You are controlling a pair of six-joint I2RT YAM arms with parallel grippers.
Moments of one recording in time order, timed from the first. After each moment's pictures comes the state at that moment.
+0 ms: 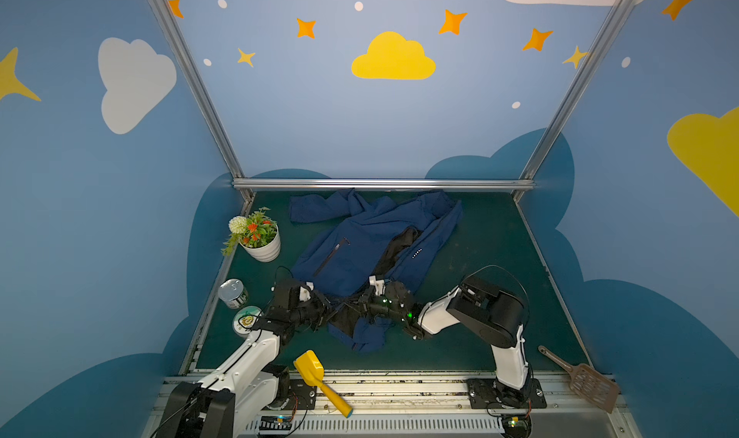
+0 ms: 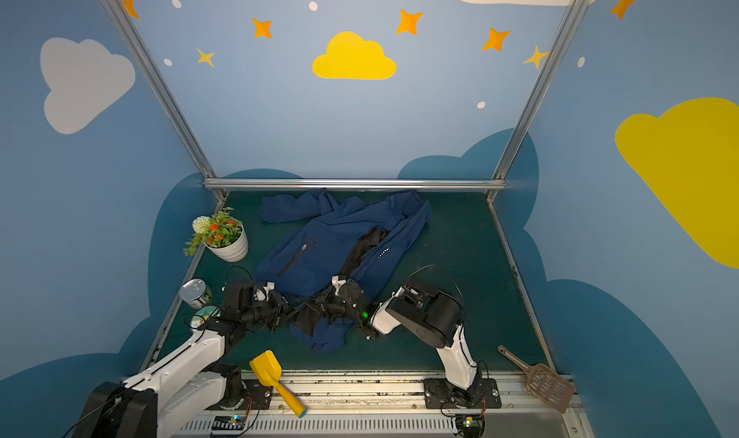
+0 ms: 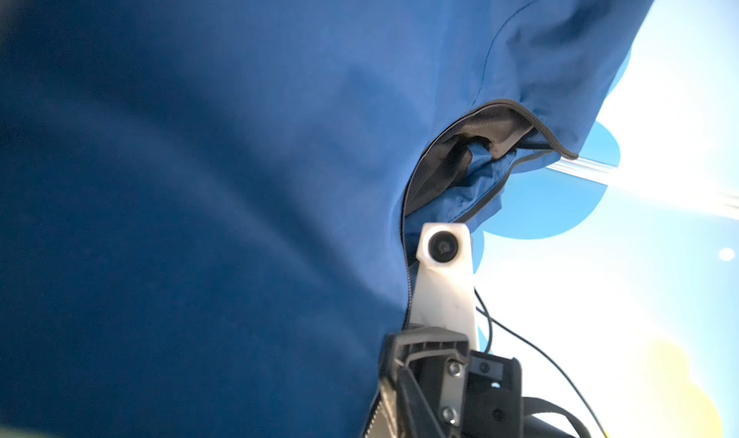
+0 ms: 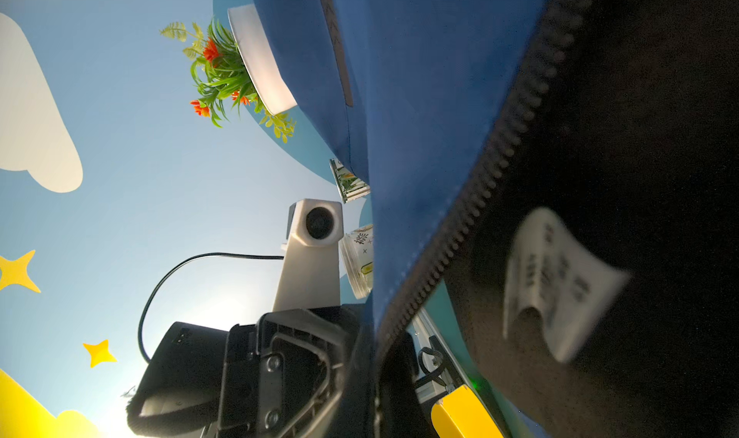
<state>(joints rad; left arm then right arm) -0.18 0.98 0.24 0.03 0.67 -1.28 1.06 2.02 0.75 1.03 -0.27 1.75</state>
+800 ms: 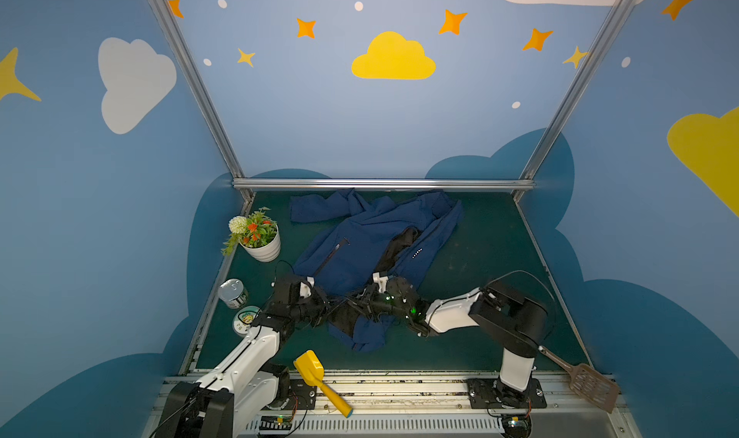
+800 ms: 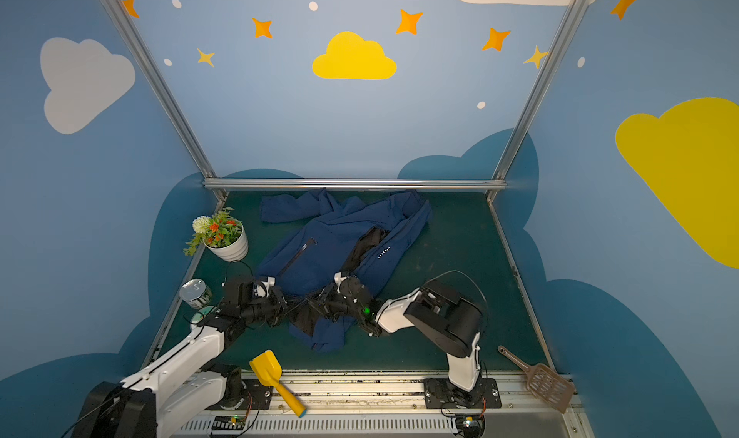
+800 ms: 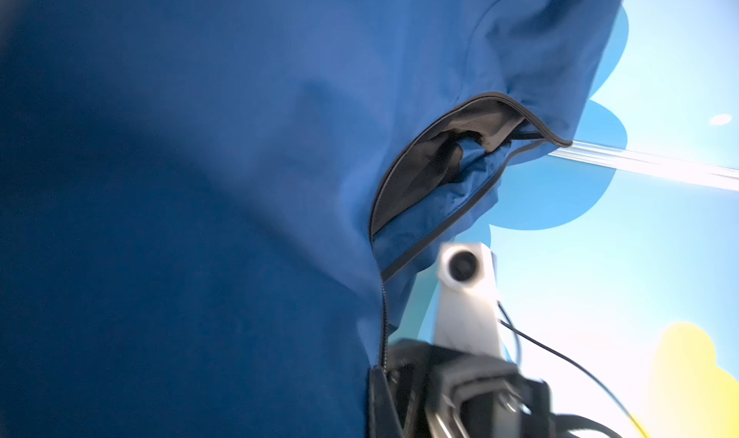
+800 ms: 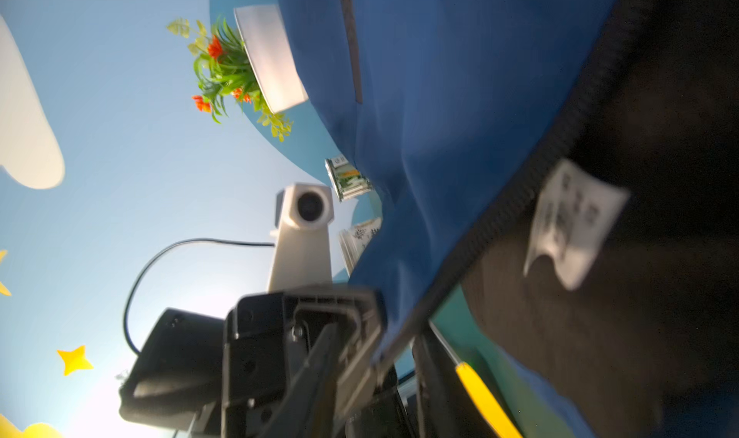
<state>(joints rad) -0.18 0.98 0.31 -0.04 0.66 -1.18 1.05 1.79 0.75 0.69 -0.25 1.68</state>
